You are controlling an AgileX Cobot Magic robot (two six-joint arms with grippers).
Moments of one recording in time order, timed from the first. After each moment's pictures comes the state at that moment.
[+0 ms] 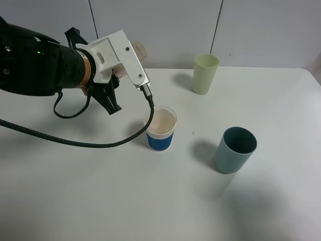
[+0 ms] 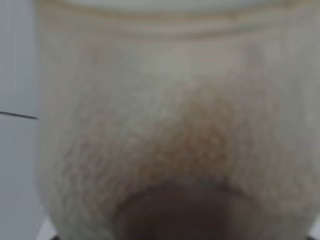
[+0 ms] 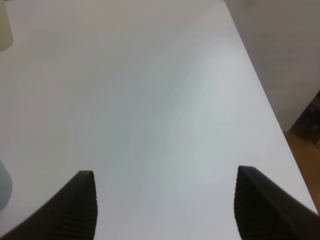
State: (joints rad) left arm -0.75 1.58 -0.85 1.38 0.41 -0.77; right arm 0.01 -0.01 -0.50 -0.18 1.06 0.02
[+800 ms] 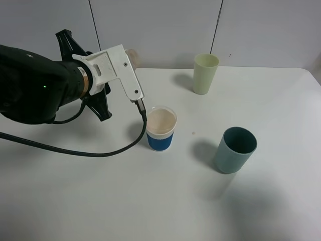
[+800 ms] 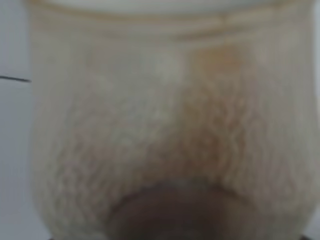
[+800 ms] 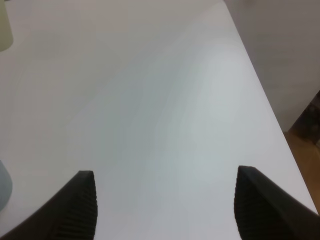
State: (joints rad) left arm -0.84 1.58 -0.77 1.54 0.64 -0.89; right arm 0.01 -0.01 -0.50 -0.18 1.06 0.02
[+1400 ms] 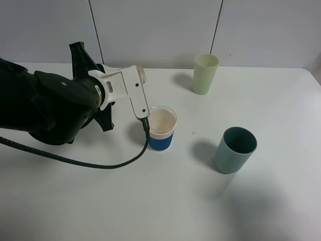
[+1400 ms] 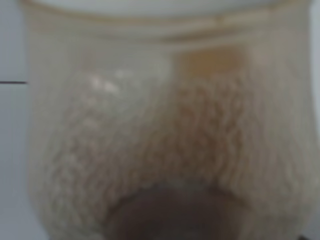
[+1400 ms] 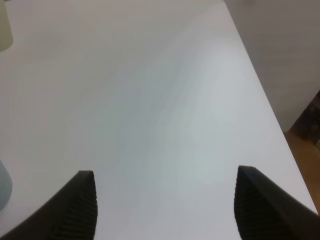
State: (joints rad) left arm -0.91 1.69 -0.77 1.57 0.78 -0.89; right arm 0.01 -0.01 -0.50 -0.18 1.06 0.02
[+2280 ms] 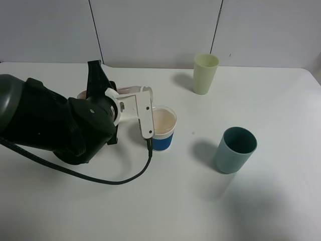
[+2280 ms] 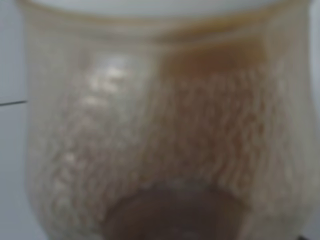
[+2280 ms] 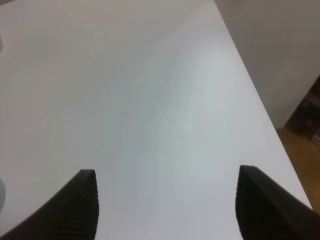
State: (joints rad) left arm -0.98 1.81 -0.77 1.59 0.84 -0.89; right arm 0.01 -0.01 -0.50 -0.21 1.06 0.06
